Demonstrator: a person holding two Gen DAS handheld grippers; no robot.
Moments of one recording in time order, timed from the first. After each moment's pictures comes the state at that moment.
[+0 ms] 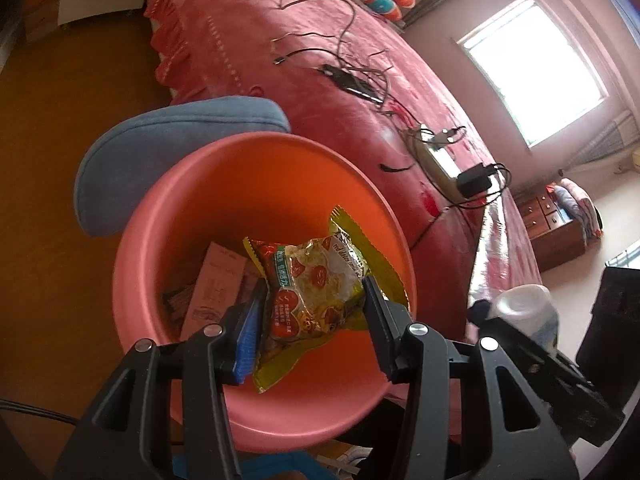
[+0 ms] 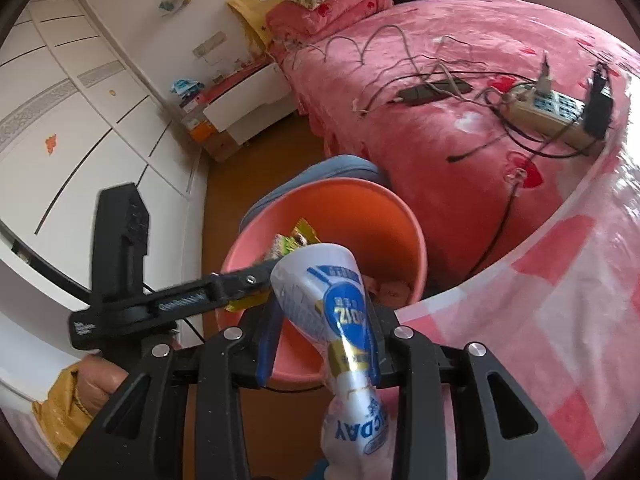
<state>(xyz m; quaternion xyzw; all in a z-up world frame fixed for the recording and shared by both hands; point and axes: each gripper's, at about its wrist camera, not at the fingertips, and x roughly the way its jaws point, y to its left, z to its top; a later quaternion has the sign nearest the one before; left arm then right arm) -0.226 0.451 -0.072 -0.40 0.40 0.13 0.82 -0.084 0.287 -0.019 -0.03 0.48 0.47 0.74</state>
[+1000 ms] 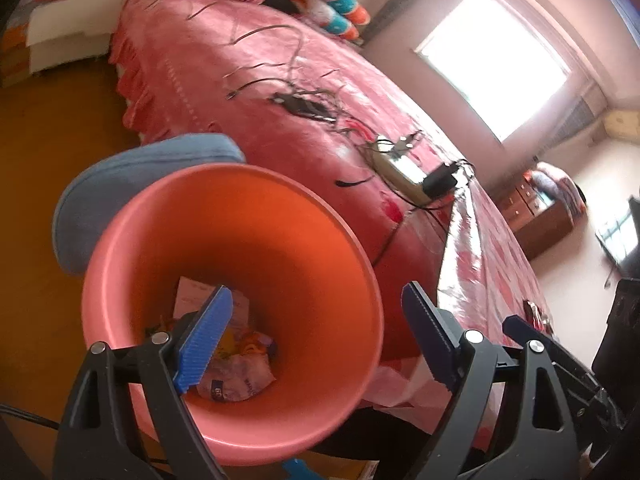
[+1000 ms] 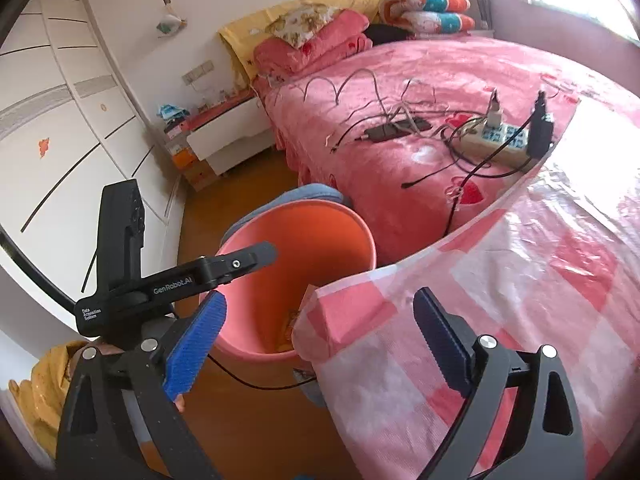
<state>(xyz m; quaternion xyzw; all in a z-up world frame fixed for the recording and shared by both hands) -0.219 0.417 -0.048 -0.33 0.34 0.09 0.87 -0.118 0.222 0.005 -0.02 0.41 0.43 0.81</state>
